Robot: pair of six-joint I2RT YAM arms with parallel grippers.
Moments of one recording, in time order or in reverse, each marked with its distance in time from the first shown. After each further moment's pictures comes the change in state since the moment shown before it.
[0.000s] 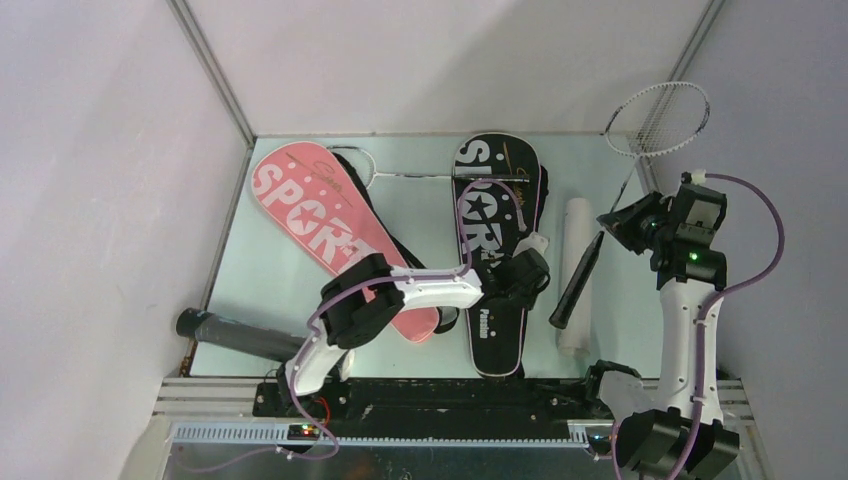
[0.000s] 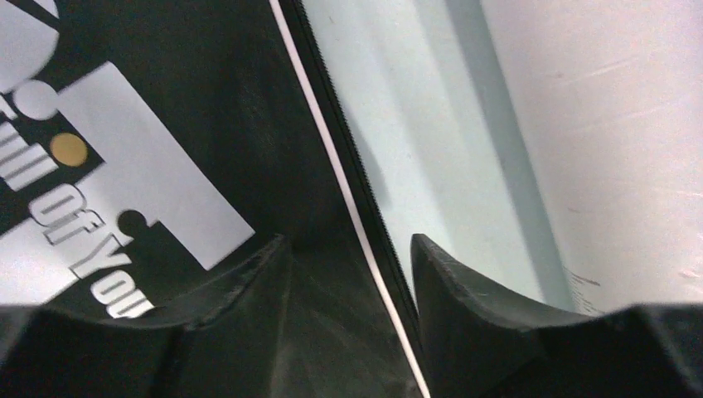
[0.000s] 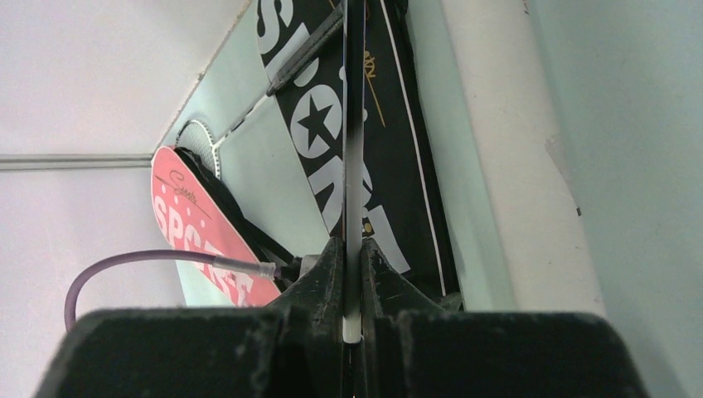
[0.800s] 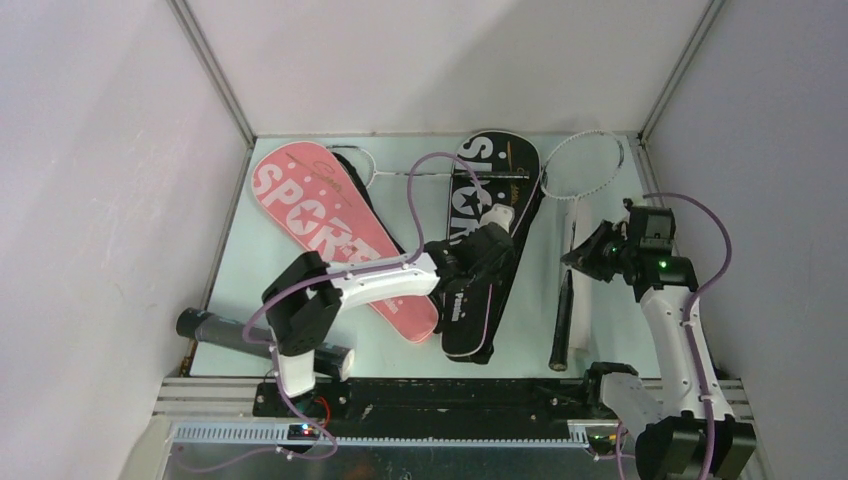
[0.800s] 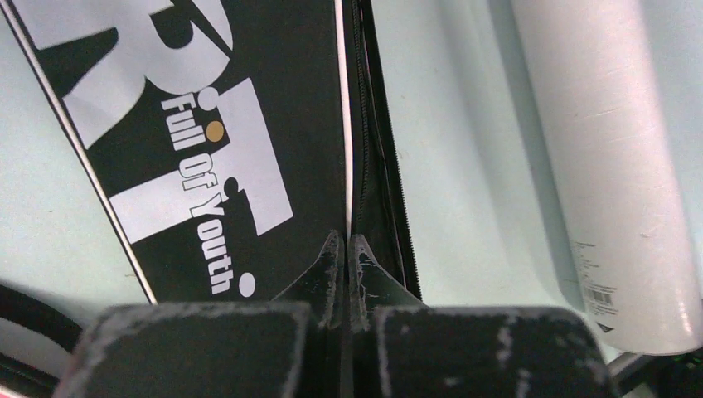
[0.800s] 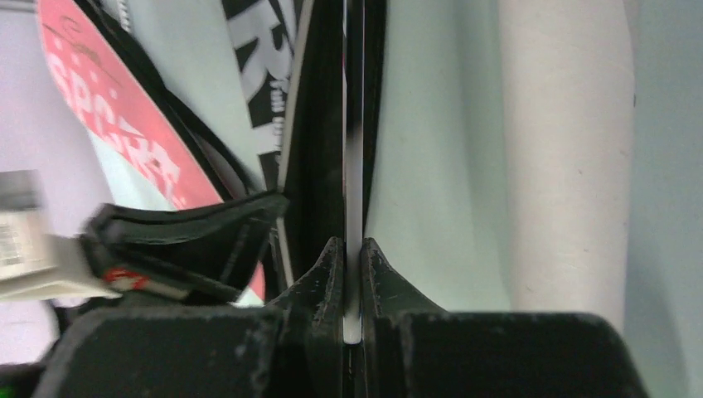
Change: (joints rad) left arm 0.087 -0.275 -0.165 -0.060 -0.046 0.015; right arm 0.190 -0.025 -0.157 -0.078 -0.010 -0.089
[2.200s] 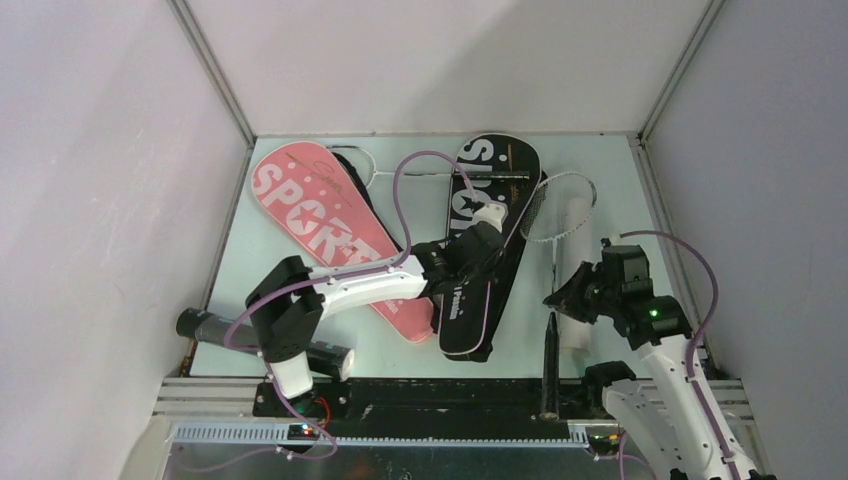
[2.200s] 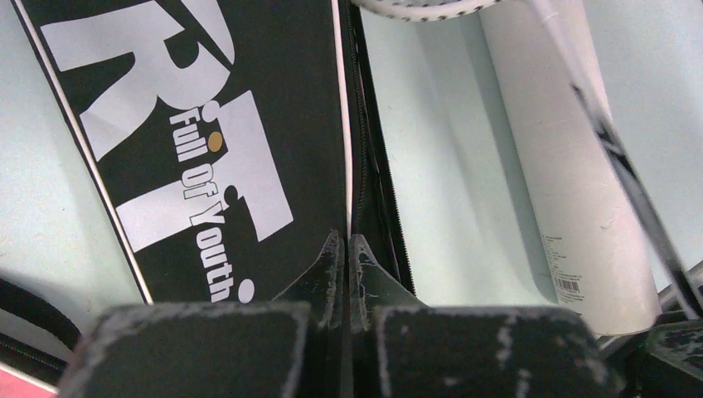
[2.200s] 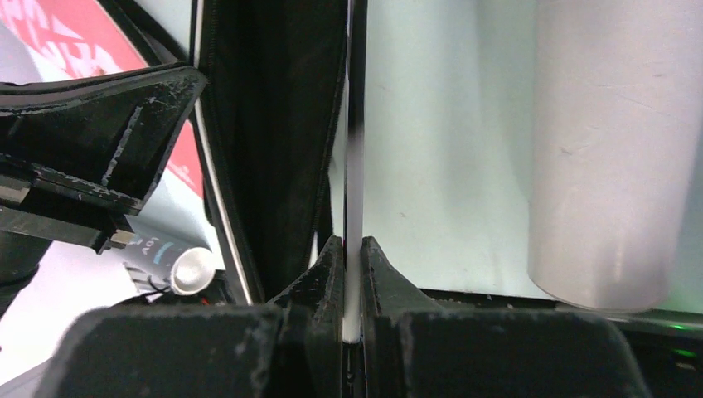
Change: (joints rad) left arm 0.005 -0.104 -0.066 0.049 0.000 -0.010; right arm 0.290 -0.270 -0.154 -0.189 0.154 0.156
